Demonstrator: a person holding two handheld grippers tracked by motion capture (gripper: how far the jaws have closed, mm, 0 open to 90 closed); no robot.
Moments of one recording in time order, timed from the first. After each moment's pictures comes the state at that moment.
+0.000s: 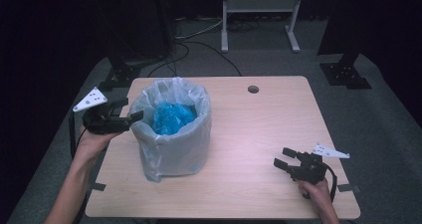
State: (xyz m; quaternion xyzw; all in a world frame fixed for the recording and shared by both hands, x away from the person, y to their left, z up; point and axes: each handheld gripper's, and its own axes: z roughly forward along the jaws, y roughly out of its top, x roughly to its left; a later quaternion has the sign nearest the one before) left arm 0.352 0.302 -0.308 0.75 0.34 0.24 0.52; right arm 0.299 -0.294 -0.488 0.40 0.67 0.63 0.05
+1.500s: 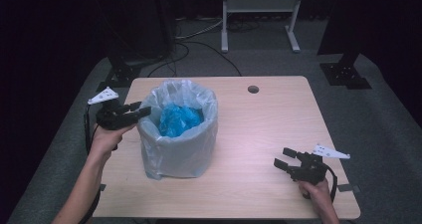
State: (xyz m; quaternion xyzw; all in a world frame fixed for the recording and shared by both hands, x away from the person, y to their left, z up) left arm 0.379 0.287 -0.328 0.74 0.40 0.18 0.51; right arm 0.297 -0.295 -0.488 0.40 0.67 0.62 0.06
